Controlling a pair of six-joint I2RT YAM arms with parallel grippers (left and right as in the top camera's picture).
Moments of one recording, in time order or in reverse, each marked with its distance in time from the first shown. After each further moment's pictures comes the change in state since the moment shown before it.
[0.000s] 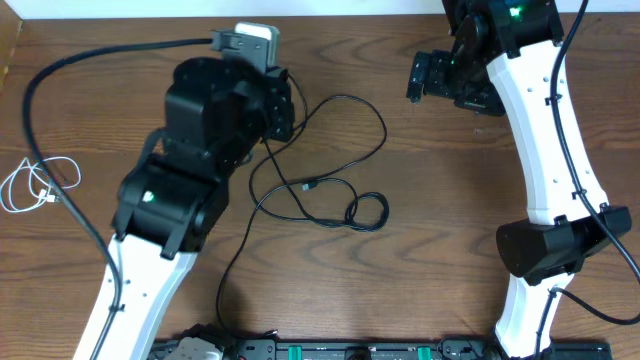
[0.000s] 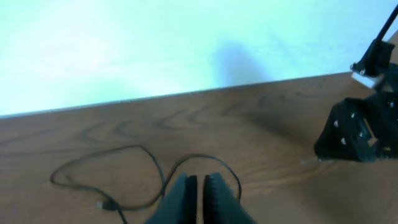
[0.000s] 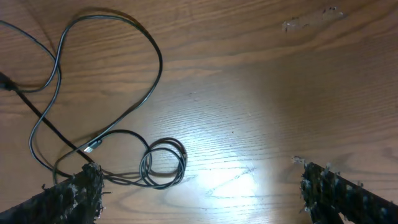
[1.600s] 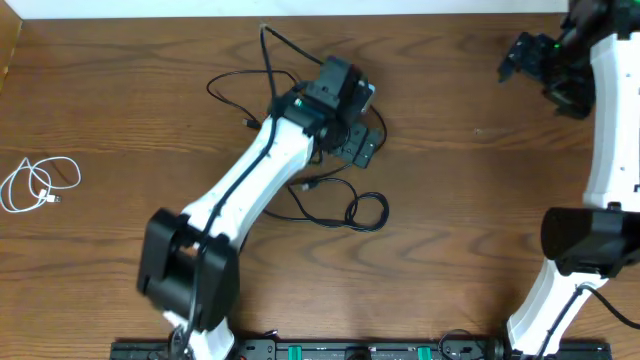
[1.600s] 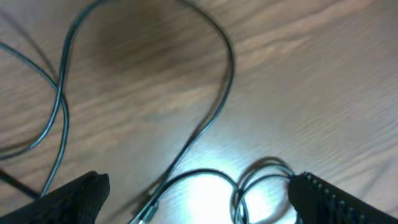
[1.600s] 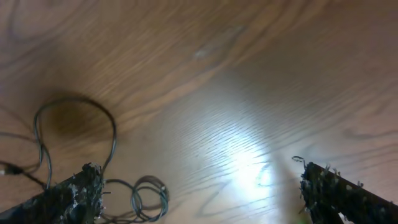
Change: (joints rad) left arm -0.140 0.634 0.111 -0.187 0.105 0.112; right arm -0.363 0.000 0.000 -0.010 -0.070 0.007
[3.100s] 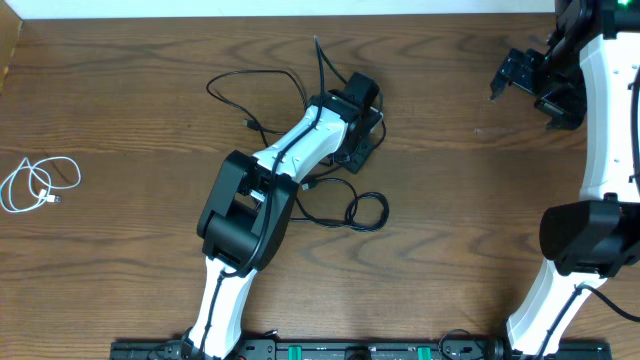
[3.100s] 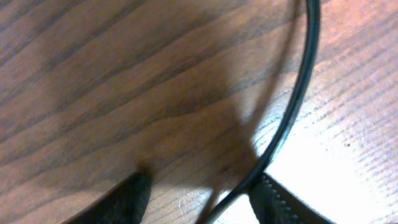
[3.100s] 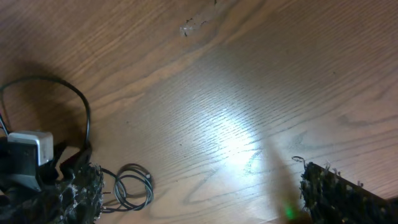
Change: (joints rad) left arm -0.020 0.367 0.113 0.017 -0.079 0.135; right arm 0.011 0.000 -0.108 0.002 -0.006 -0.030
